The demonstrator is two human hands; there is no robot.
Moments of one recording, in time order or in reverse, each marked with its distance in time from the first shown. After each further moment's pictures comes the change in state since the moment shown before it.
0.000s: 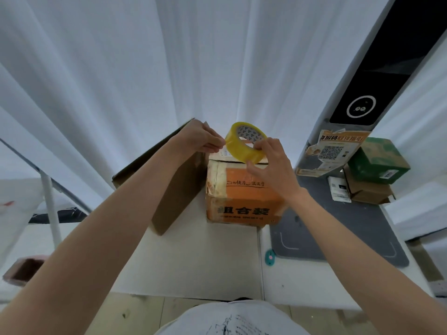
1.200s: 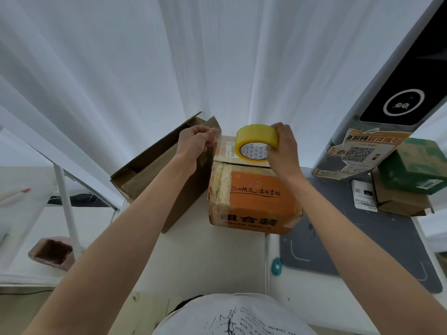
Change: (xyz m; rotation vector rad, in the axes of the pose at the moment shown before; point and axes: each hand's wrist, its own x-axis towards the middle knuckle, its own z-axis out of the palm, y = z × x) left_hand 0.044 -0.044 0.022 -0.356 0.380 -0.071; right_hand 0.061 0.043 0.030 0.134 -0.025 0.327
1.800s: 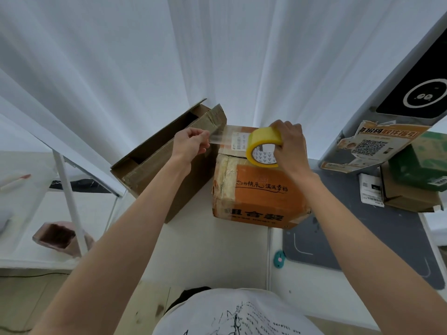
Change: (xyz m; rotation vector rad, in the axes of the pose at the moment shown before) left_hand 0.022 -0.043 -0.020 0.024 0.065 -0.023; right_hand 0.008 0.021 0.014 -0.290 -0.065 -0.104
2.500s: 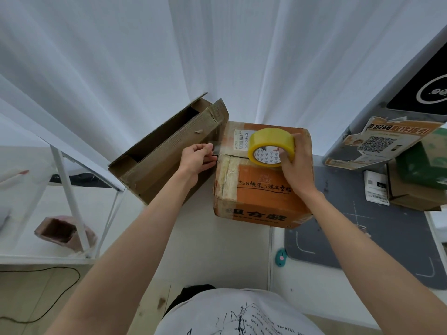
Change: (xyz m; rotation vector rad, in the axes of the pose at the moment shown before) left_hand 0.012 -0.050 0.013 -0.156 -0.054 -0.216; right_hand -0.032 0.033 0.022 0.322 0.046 0.142
